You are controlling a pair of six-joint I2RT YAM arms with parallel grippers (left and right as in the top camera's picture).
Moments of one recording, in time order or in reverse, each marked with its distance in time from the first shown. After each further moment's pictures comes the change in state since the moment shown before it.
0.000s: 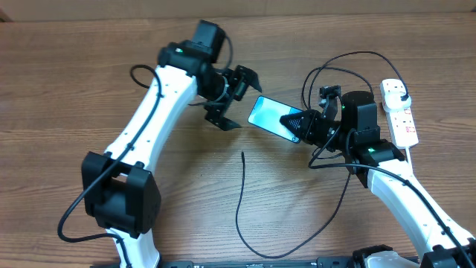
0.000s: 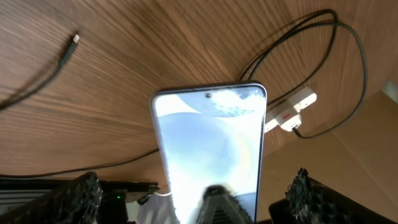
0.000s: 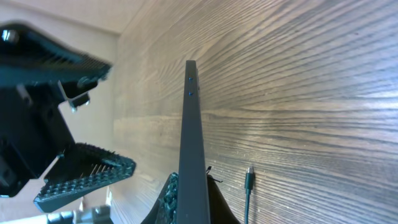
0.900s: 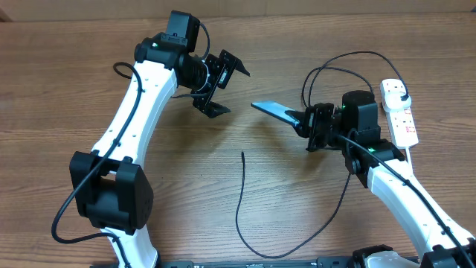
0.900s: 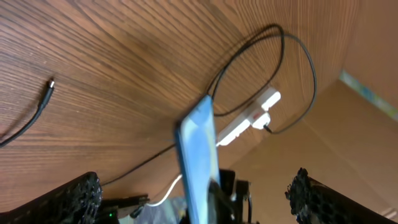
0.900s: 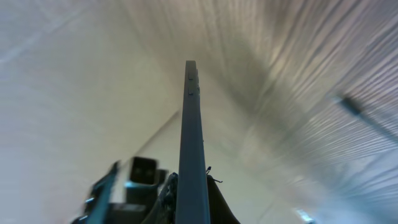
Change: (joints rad) left arm 0.085 0.000 0.000 0.097 0.042 0.077; right arm 0.000 0.000 0.000 0.060 0.053 1.119
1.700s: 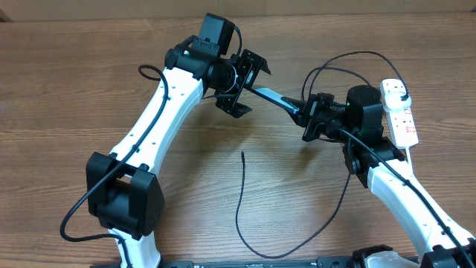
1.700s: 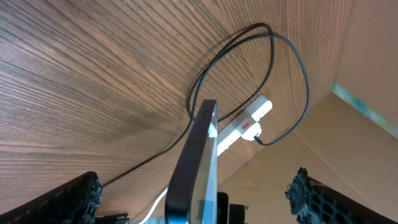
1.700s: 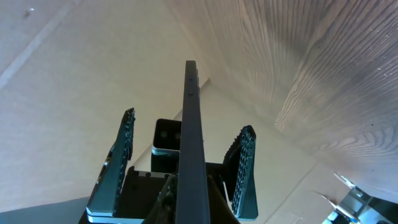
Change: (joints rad) left arm -0.139 0.000 0.000 0.134 -0.129 -0.200; right arm 0.000 0.000 0.000 0.182 -0.082 0.210
